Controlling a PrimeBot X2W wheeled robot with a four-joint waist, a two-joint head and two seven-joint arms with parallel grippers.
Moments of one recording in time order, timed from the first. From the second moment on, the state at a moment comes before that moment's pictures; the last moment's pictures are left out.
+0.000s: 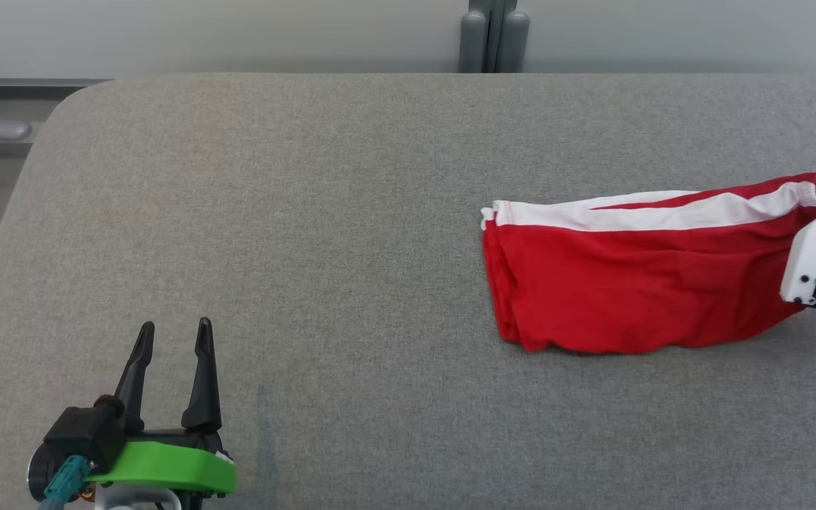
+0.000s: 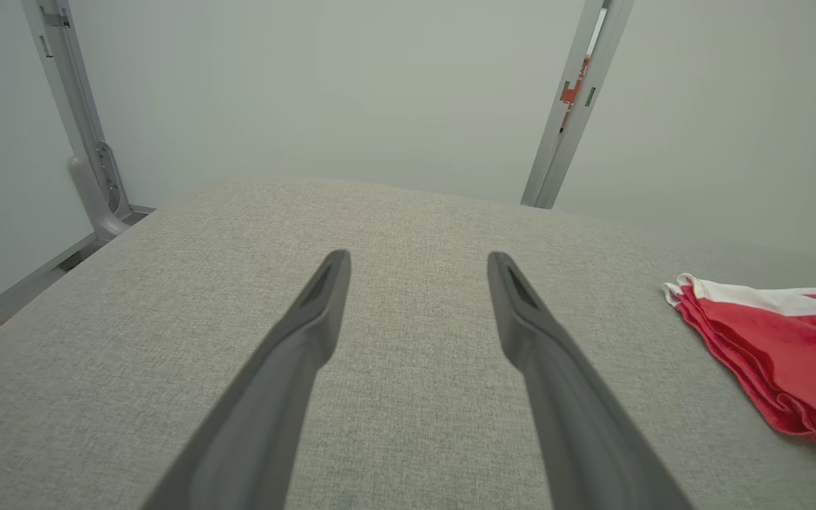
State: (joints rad) left arm -0.03 0.09 -0.04 0.16 -0.31 -0.13 -0.26; right arm -0.68 -0.30 -0.28 0.88 0.00 0.13 0.37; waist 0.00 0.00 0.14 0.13
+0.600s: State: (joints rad) left arm -0.01 0.09 -0.04 0.16 -0.31 -0.13 -0.26; right arm -0.66 -0.08 -0.17 0.64 0.13 0.13 0.59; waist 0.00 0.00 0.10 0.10
